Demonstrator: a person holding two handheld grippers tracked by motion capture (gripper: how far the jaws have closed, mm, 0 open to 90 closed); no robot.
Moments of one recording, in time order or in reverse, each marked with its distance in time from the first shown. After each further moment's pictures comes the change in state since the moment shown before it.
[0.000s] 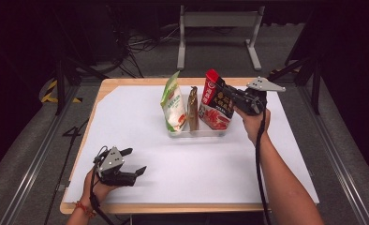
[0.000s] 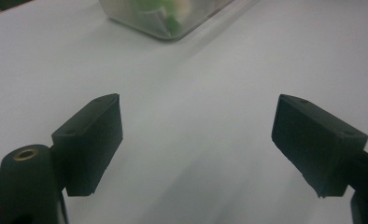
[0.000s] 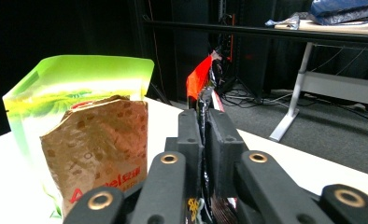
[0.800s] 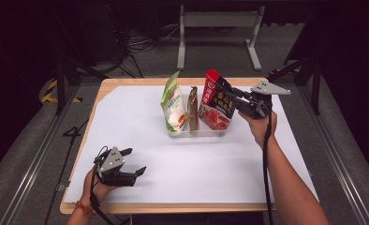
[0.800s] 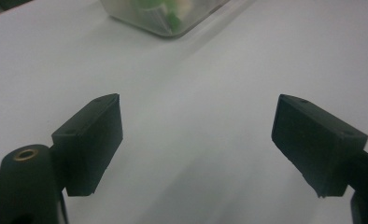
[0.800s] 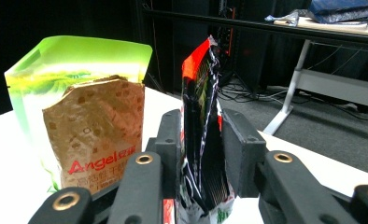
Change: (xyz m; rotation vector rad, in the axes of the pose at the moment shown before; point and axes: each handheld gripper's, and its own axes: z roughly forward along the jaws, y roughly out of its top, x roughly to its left) left arm -0.001 0.000 0.001 0.012 0.006 0.014; right arm -0.003 -0.005 -0.015 0.025 -0.007 -0.047
